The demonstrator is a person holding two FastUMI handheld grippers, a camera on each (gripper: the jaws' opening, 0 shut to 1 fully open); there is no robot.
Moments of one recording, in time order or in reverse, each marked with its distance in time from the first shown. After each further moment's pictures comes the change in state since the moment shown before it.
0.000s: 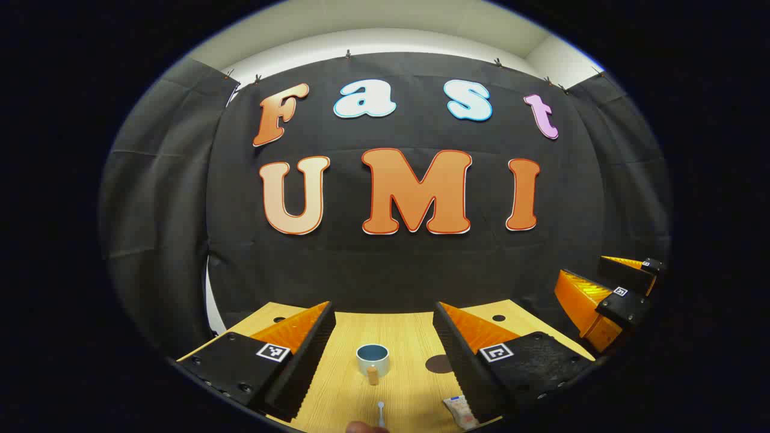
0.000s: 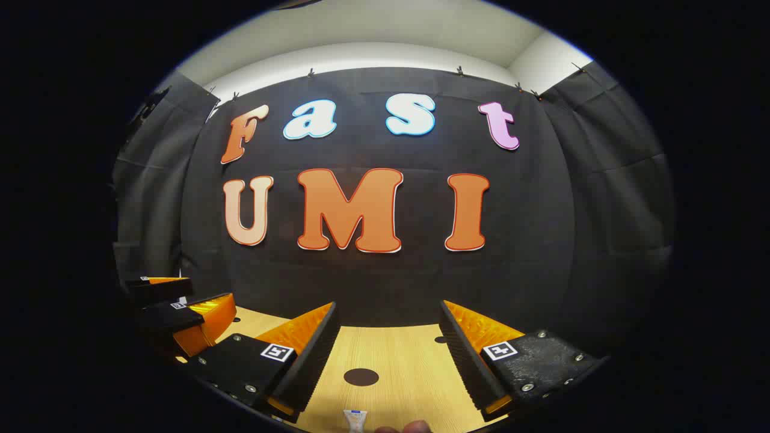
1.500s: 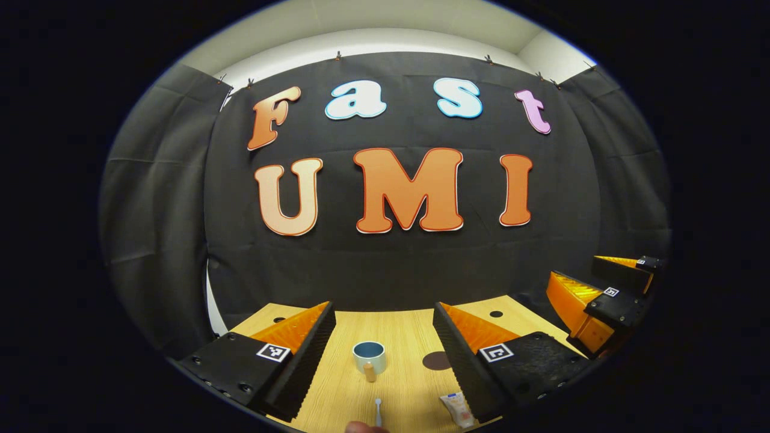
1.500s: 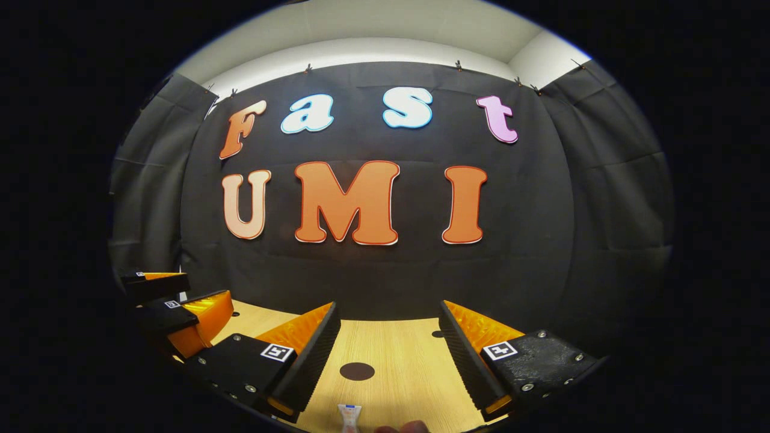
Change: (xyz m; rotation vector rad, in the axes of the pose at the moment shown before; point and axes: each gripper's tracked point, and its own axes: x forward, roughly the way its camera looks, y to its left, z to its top) left arm -0.011 -0.023 -0.006 0.027 0.015 -0.013; right arm -0.001 -0.011 -0.011 -0.011 0.042 0.015
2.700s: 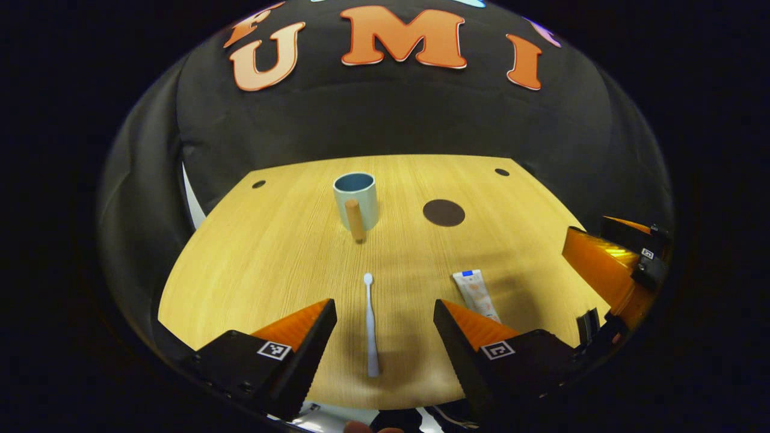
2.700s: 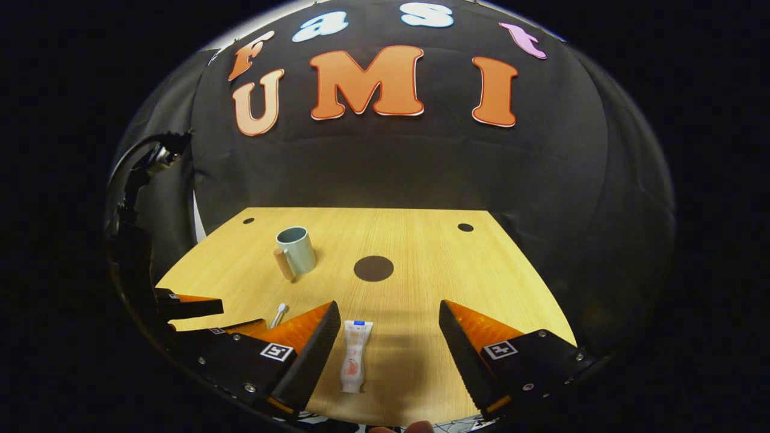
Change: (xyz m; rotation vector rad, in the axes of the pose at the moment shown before) left arm -0.029 -0.002 -0.276 -0.011 0.722 -0.035; right arm -0.031 0.022 -0.201 -0.042 0.539 0.123
